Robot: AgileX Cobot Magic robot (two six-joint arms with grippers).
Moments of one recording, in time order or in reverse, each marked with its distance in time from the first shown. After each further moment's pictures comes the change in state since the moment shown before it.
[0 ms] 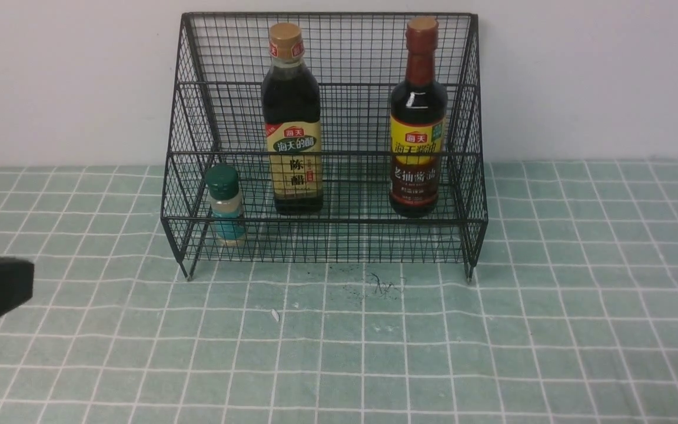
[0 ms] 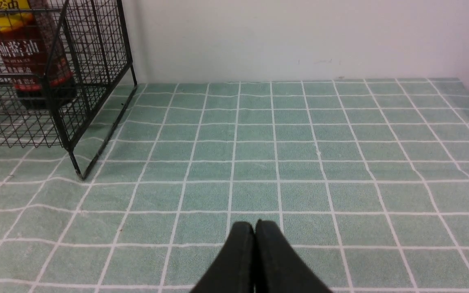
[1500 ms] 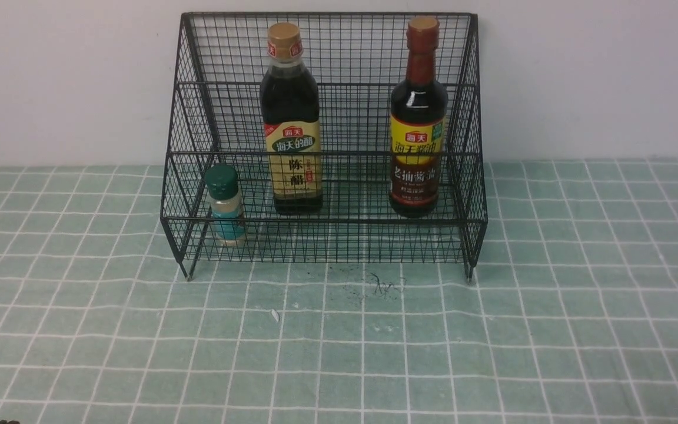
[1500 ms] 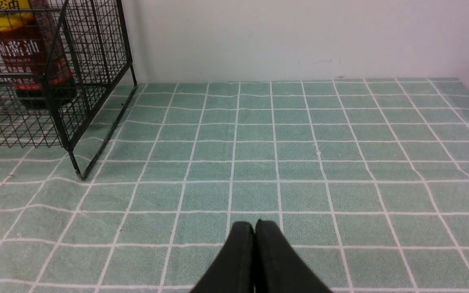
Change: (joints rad) right arm 0.000 0.000 0.001 0.000 -0.001 0.000; left arm 0.262 -0.639 0.940 0.101 -0.577 0.088
